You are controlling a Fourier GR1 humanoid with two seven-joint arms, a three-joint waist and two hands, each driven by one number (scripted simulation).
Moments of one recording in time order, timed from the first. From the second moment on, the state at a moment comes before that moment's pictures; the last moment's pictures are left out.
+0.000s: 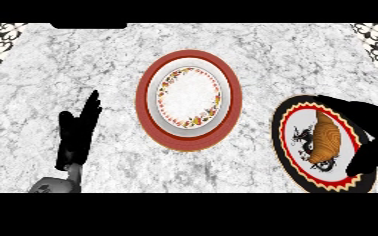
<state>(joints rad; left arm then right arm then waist) -0.06 0.27 -0.17 -1.44 0.10 0.29 0.20 -0.20 -0.76 0.18 -1.45 0.44 0.56 0.16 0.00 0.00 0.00</state>
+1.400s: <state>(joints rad) -0.01 0.18 -0.09 -1.47 -0.01 0.22 0.21 -0.18 -0.62 0.05 -1.31 0.82 0.34 -0.11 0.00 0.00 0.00</state>
